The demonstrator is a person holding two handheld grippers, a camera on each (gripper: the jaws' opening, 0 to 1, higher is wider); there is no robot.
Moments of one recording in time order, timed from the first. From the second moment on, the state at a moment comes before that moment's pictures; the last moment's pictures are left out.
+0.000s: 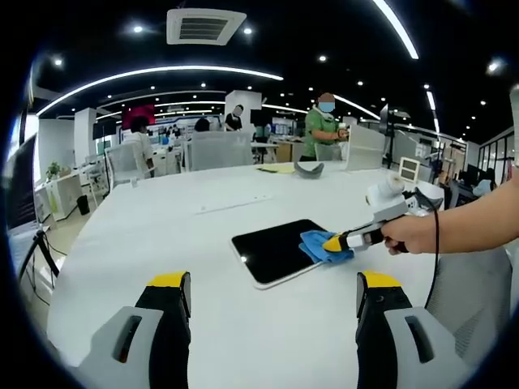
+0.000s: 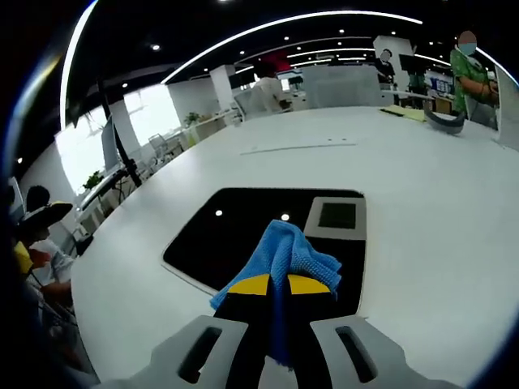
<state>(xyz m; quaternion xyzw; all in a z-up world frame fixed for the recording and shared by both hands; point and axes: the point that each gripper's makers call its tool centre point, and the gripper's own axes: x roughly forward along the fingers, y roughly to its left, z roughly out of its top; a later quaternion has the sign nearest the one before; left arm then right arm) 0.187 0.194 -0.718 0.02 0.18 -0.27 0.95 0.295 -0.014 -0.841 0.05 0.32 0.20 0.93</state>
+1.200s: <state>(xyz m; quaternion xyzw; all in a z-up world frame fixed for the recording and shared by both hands) 0.185 0.197 -0.719 0.03 0.19 -0.26 0.95 0.299 -0.036 -0.842 0.07 0.30 0.17 0.93</state>
